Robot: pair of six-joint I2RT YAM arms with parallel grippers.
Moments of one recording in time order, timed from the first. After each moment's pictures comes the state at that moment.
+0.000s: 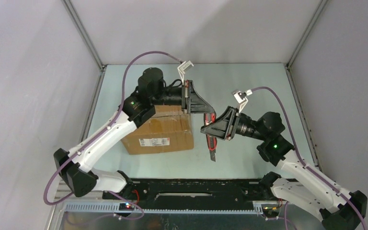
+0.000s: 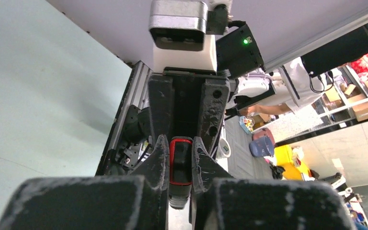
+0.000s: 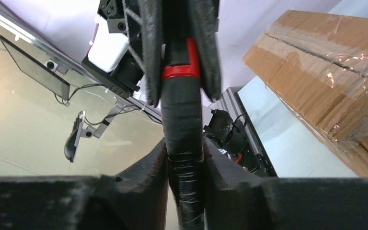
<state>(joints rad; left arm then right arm) -0.73 1.33 1.38 -0.13 0.83 -0.78 0.66 0.82 0.68 0.35 -0.70 0.99</state>
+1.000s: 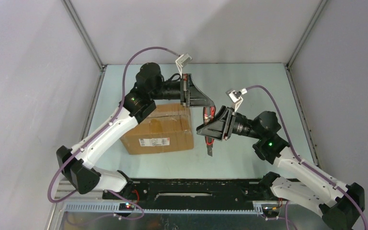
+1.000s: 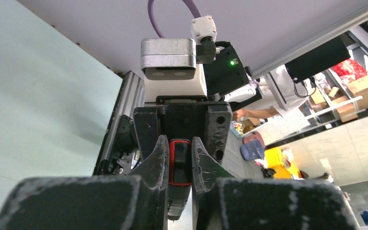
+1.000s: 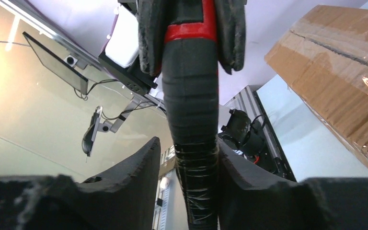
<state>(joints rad) -0.69 1.36 1.39 -0.02 0.89 -0.88 0.71 0.88 0.69 0.44 -0.71 1.05</state>
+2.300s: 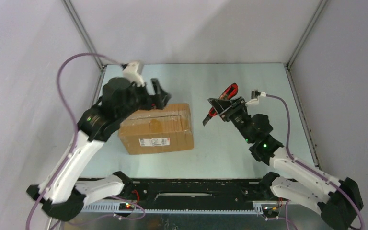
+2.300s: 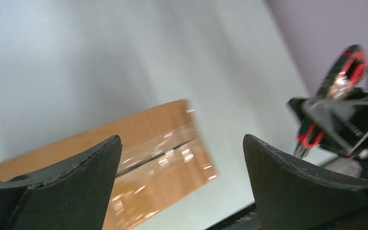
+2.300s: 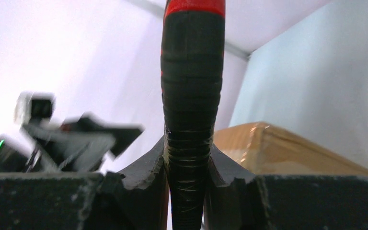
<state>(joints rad) -0.62 1.11 1.45 -0.68 -0.01 -0.45 0.70 0.87 0.59 0.47 0.04 1.13</state>
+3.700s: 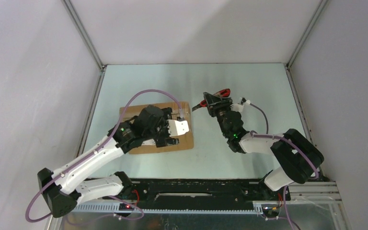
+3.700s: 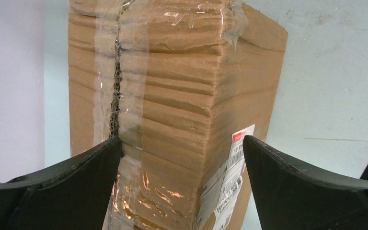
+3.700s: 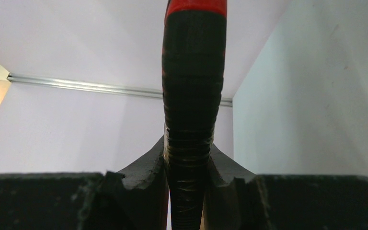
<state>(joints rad) -0.82 1.03 0.99 -0.71 -0.03 0.70 0.69 1.52 0.54 1.06 0.43 1.45</state>
